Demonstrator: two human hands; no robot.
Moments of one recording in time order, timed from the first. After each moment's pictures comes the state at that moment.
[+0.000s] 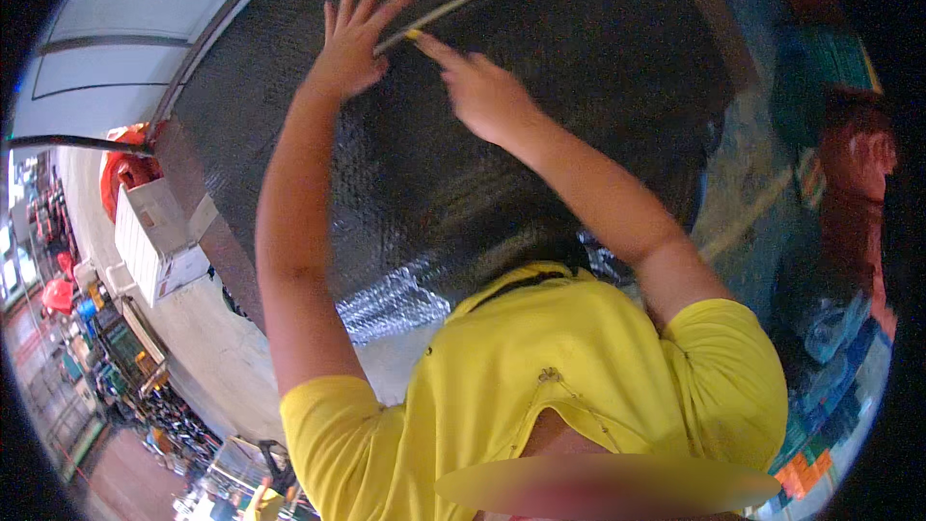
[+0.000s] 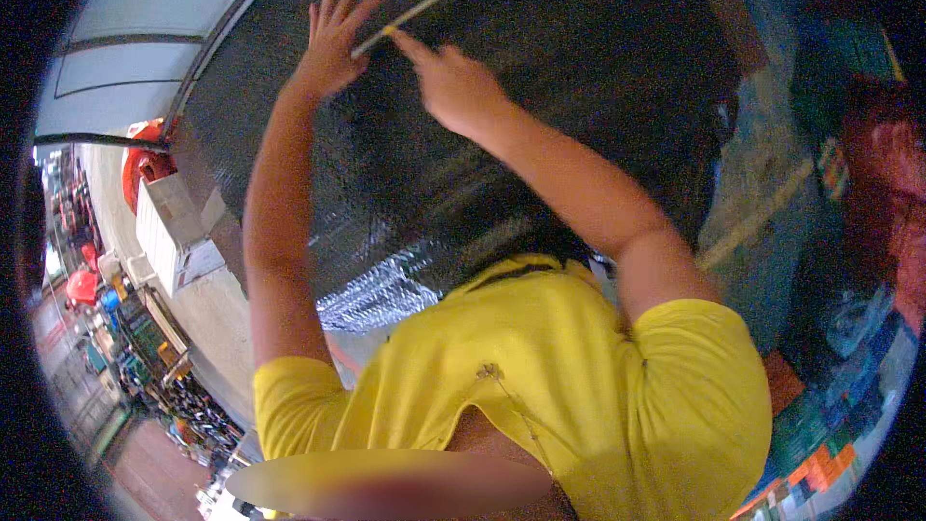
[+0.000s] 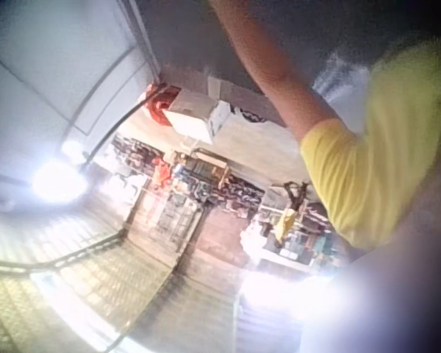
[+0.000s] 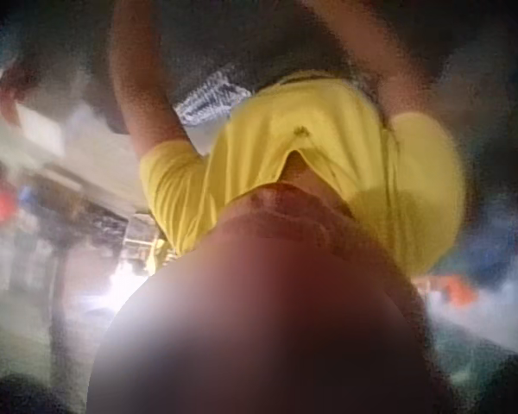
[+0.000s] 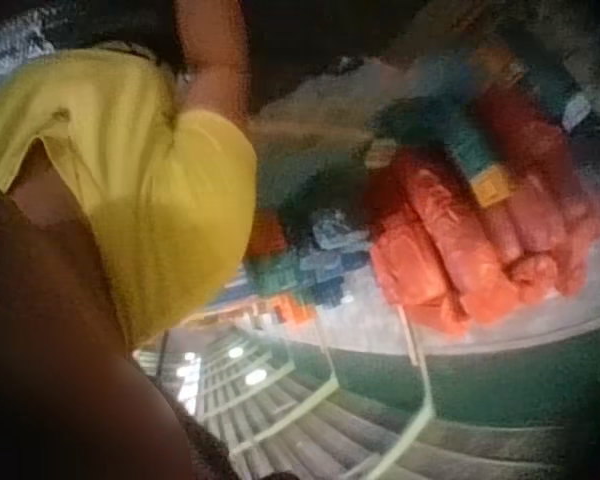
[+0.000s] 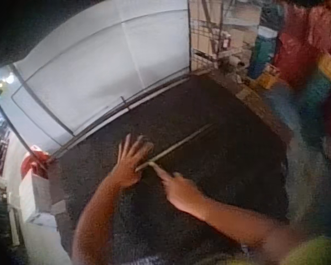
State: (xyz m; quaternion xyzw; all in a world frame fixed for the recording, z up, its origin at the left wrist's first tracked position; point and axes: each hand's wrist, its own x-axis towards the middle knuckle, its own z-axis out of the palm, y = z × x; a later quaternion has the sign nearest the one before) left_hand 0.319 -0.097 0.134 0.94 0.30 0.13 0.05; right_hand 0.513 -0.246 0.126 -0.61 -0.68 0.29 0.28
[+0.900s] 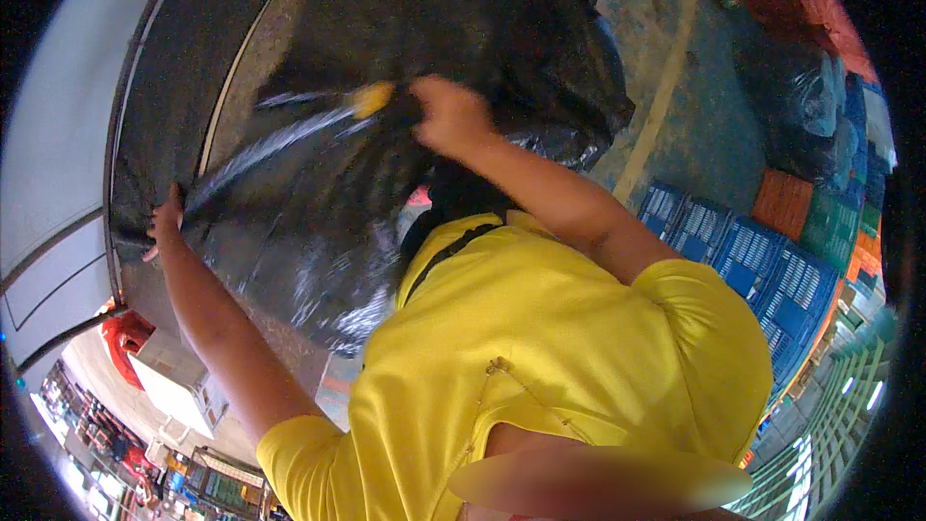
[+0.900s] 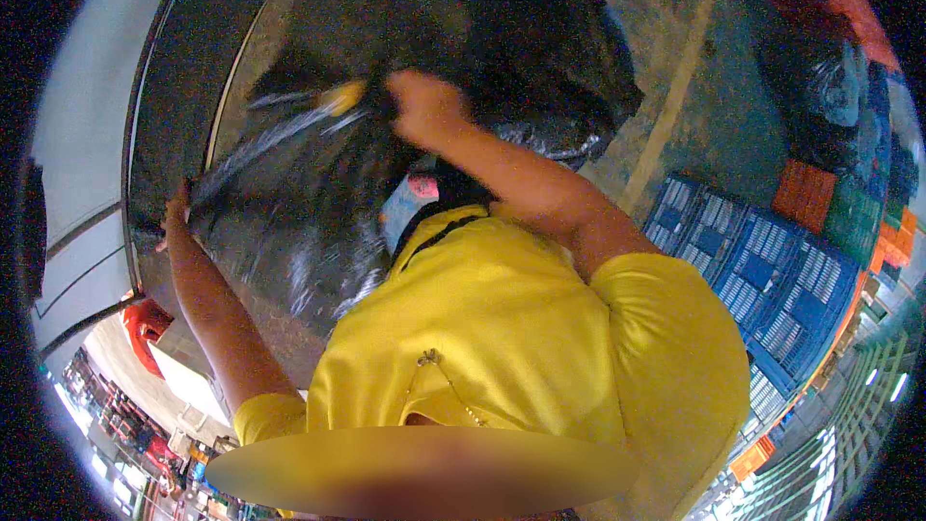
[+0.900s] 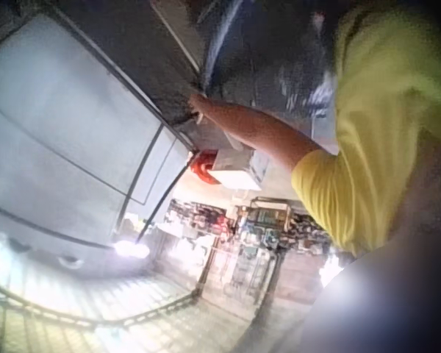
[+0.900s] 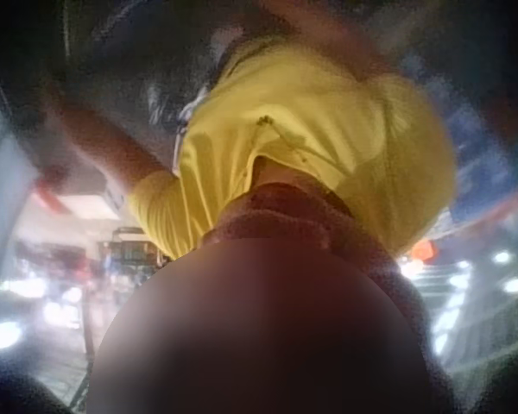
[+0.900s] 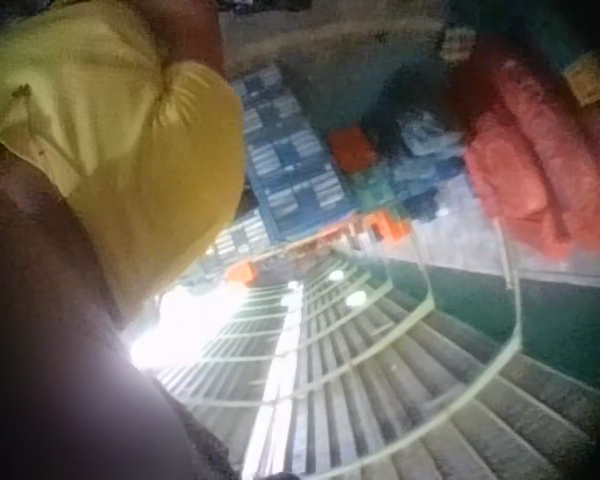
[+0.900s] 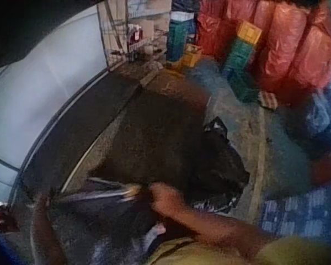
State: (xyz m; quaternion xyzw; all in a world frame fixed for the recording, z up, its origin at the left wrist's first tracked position) left_hand 0.143 -0.028 0.052 0.54 0.81 -0.23 0.06; right_hand 0.553 -0.440 0.084 -0.79 -0.50 0.13 0.35
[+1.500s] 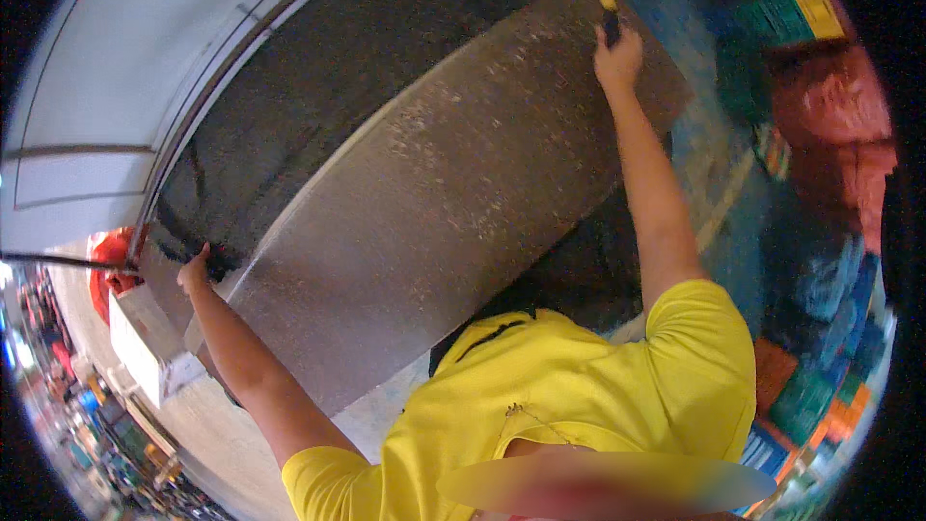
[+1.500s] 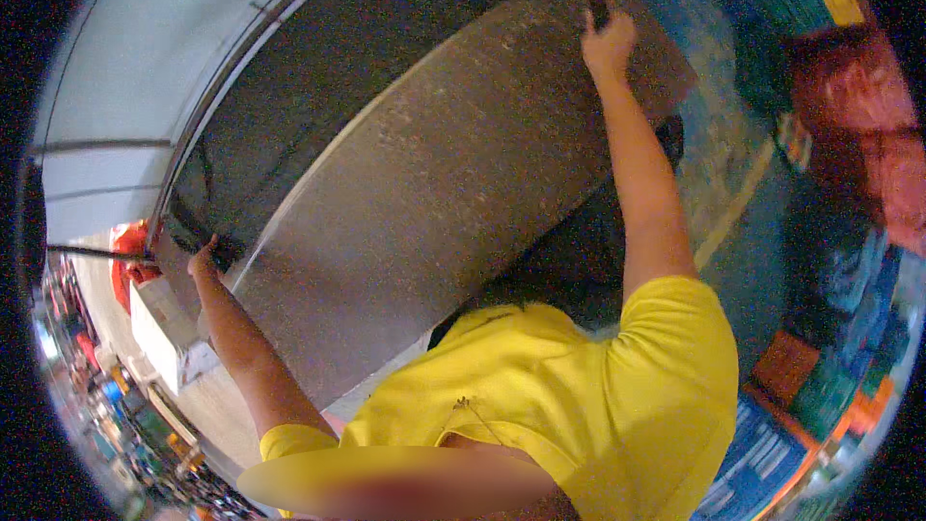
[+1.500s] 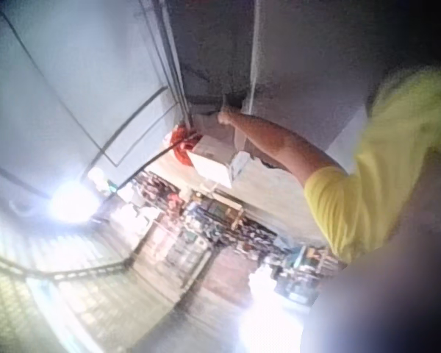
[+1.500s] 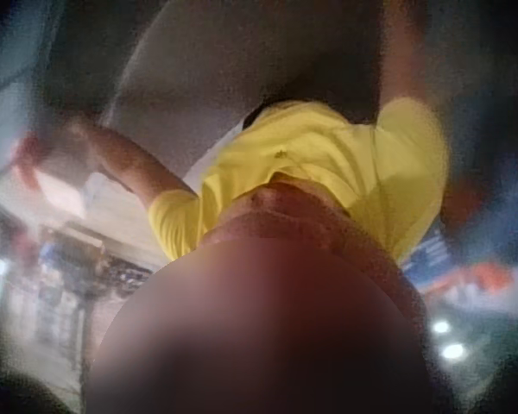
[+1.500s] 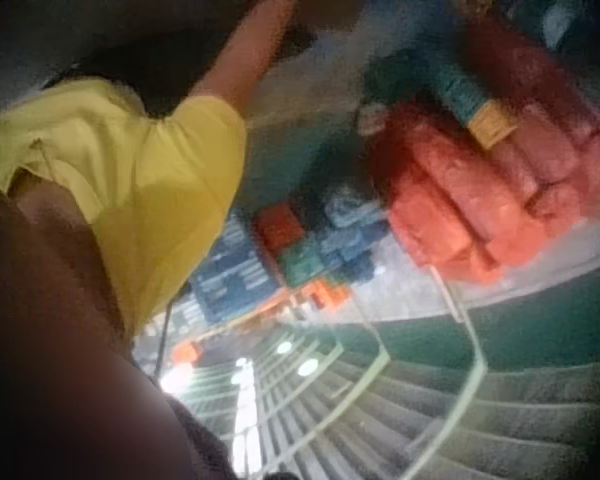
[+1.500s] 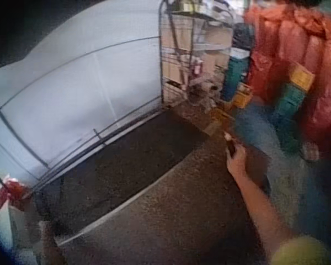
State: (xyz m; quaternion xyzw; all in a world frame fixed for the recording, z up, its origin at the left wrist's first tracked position) left_hand 0.016 -0.038 0.056 0.46 0.89 -0.01 0.09; right_hand 0.874 -0.190 0.077 -0.83 -0.43 -0.16 0.30
